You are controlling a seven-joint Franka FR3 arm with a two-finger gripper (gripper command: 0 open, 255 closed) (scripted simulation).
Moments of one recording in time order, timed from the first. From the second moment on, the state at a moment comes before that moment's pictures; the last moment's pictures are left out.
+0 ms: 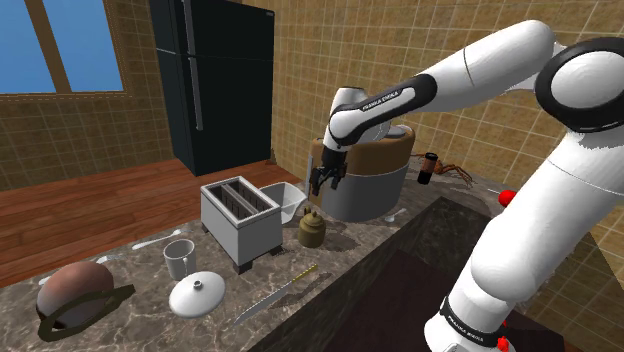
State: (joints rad) arm -0.10 -0.16 -0.01 -2.37 0.11 2.27 -0.04
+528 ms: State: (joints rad) arm -0.13 0.13 -0.03 -2.23 0.13 2.42 -0.02
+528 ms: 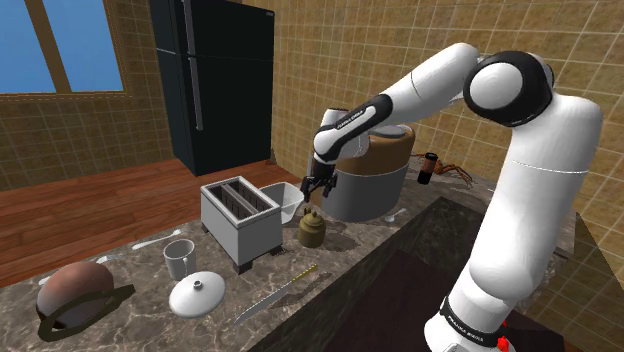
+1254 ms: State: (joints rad) arm -0.18 0.50 -0.05 -1.98 0.18 2.53 -0.01
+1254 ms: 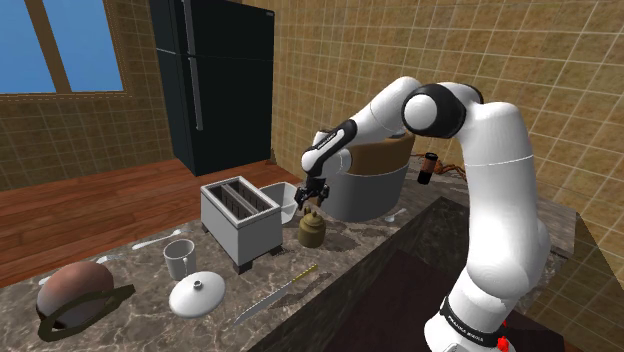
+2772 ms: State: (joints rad) arm -0.18 0.58 -0.04 -1.95 0.20 2.59 -0.02
